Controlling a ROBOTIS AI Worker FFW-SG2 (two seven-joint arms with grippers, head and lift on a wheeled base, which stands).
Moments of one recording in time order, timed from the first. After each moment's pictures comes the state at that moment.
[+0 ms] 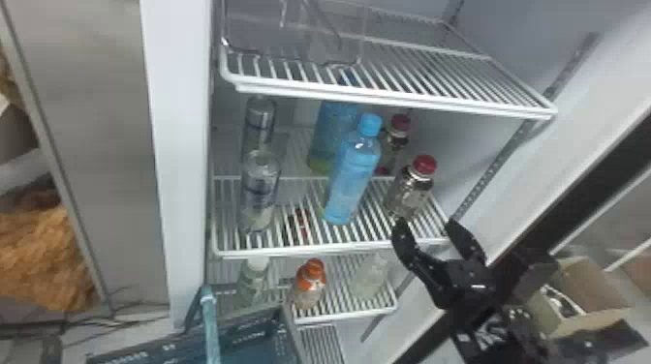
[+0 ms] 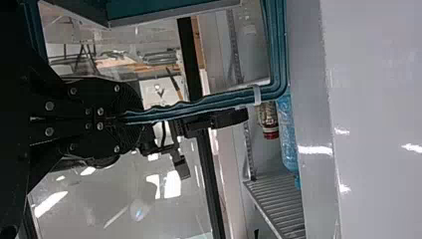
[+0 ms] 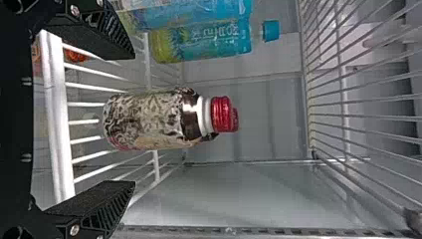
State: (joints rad) left arm 0.34 0.07 0.11 -1.91 0.92 1.35 -0.86; right arm 0.49 0.00 -0.35 -2.12 -0.21 0.17 0.28
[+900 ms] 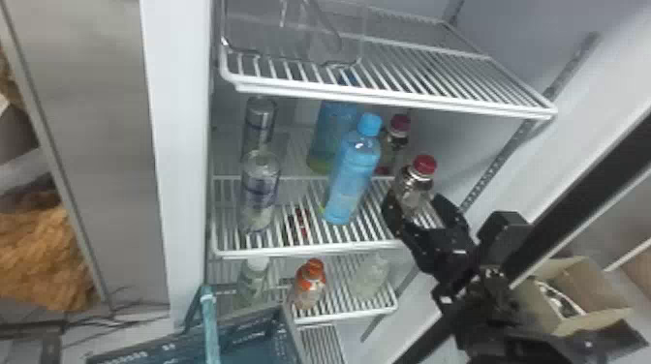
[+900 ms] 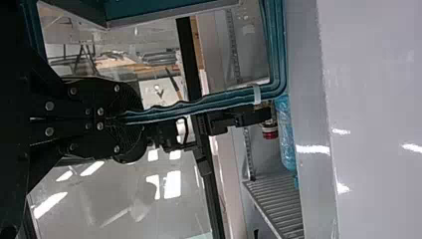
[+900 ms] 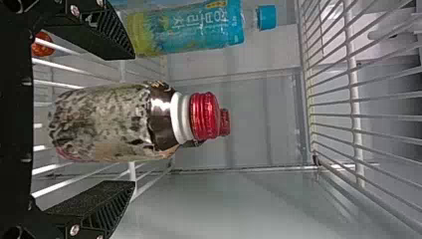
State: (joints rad) left arm 0.34 0.07 0.11 -1.91 0.92 1.35 -0.86; right arm 0.31 -0.03 -0.32 -2.00 -0.19 0.20 0.26
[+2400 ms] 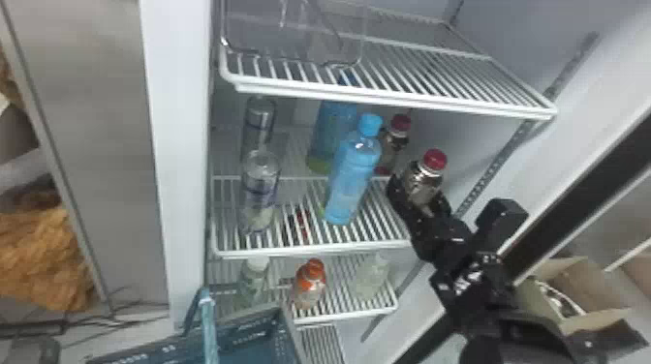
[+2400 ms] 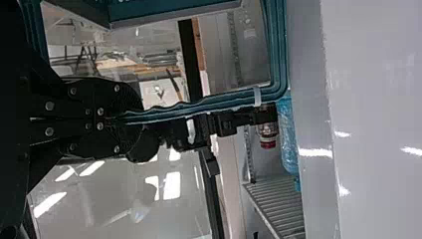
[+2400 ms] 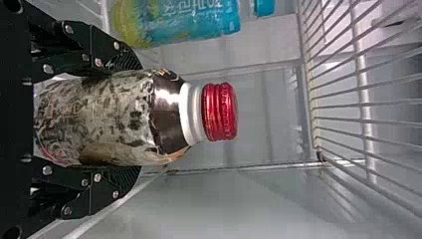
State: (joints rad) left arm 0.35 0.07 0.11 -1.91 0.93 1.35 -0.85; right arm 0.26 -0.06 -0.32 -1.97 -0.24 0.22 0.25
